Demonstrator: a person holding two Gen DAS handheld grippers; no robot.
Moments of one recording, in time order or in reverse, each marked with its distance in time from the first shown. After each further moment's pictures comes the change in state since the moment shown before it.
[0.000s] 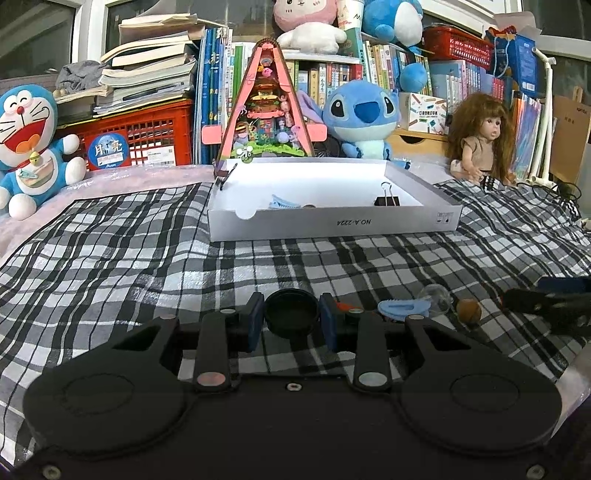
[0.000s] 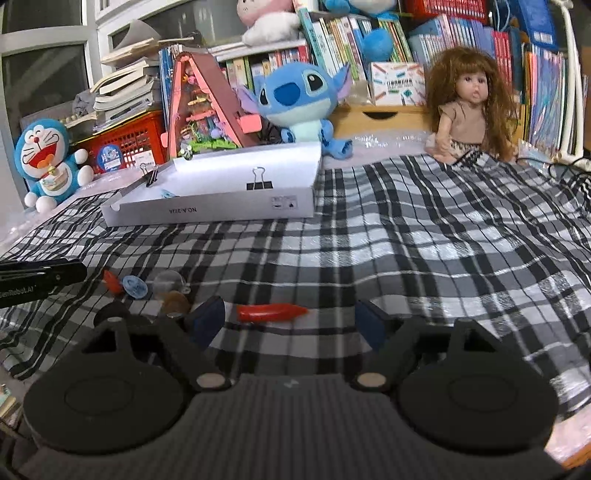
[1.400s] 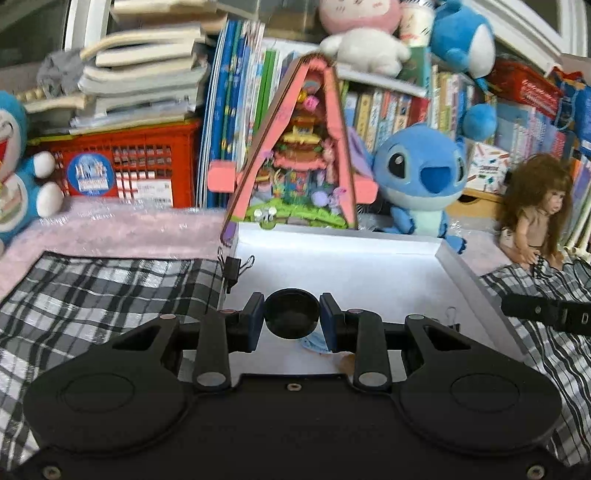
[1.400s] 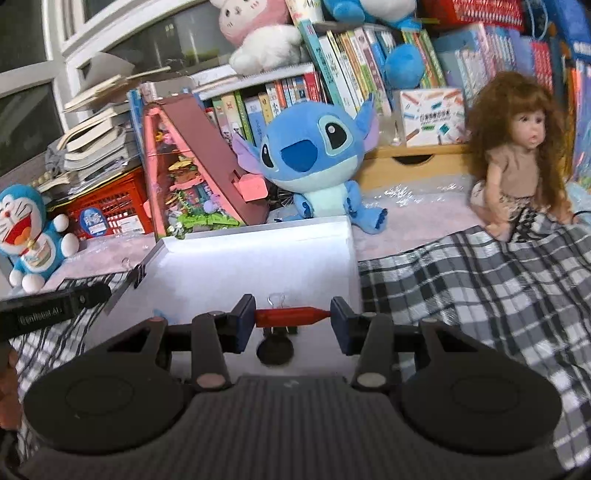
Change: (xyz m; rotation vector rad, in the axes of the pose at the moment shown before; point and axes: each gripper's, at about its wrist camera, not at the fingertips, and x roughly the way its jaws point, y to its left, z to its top) left arm 0.130 0.041 0.144 -0.136 0.055 0.023; right arm 0.106 0.008 0.150 0.108 0.048 0.060
